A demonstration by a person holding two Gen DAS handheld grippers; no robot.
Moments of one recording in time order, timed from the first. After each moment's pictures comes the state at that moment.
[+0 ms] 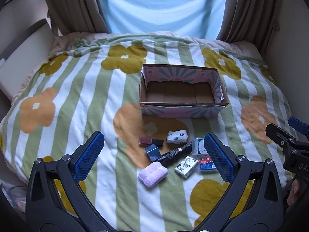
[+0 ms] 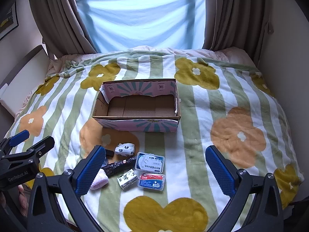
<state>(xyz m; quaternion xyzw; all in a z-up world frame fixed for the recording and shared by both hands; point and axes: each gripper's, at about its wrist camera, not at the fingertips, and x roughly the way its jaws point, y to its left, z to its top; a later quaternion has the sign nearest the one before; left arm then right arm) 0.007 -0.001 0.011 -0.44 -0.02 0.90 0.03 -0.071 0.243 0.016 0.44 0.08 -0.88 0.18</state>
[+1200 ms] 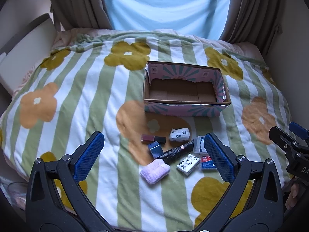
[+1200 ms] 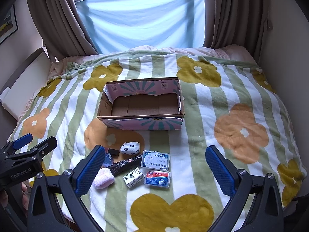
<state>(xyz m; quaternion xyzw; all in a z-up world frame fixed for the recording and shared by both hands) 0.011 -0.007 0.010 -0.45 -0.02 0.89 0.04 -0.068 0.241 0.018 0.44 0.08 -0.87 0.20</state>
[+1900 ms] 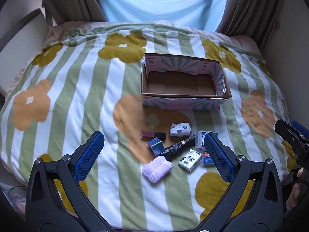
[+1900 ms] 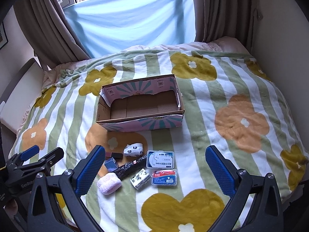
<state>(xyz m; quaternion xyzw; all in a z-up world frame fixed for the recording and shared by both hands) -0.006 -0.020 -0.009 -0.48 -0.02 0.88 0.08 -0.066 0.229 0.015 0.45 0.05 -0.87 0.18</state>
